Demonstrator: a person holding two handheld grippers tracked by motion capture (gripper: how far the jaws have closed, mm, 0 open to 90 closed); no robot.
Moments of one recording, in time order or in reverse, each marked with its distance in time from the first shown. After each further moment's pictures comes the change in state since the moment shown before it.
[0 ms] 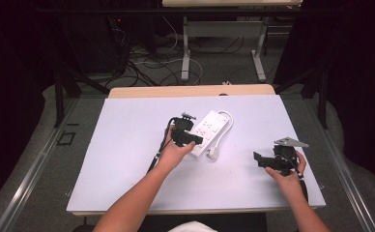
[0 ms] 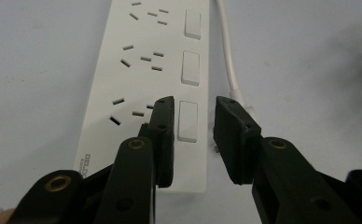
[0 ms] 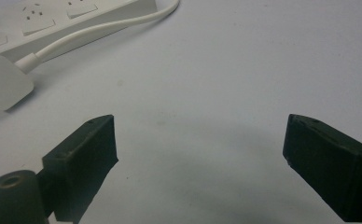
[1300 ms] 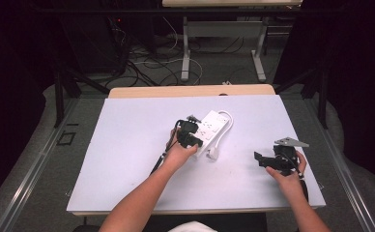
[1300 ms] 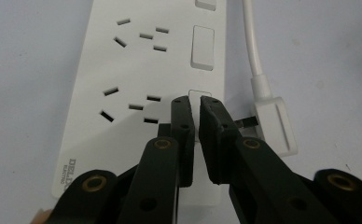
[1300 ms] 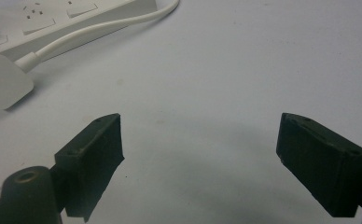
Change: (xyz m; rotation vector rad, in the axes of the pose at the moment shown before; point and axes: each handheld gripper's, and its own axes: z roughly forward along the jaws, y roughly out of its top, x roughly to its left) left arm -0.002 0.001 0.025 0.087 0.053 0.021; right arm -0.002 0.000 0.000 0.002 0.007 -0.001
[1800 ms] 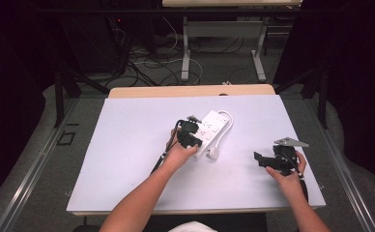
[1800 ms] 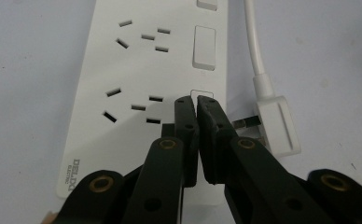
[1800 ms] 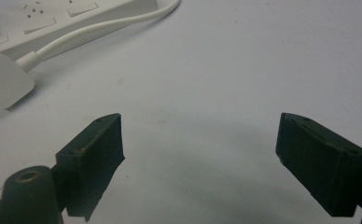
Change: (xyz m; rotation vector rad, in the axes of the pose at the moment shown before) left arm -0.001 0.000 -0.001 0.000 0.018 0.021; right arm 0.000 0.000 0.001 0.001 0.001 -0.004
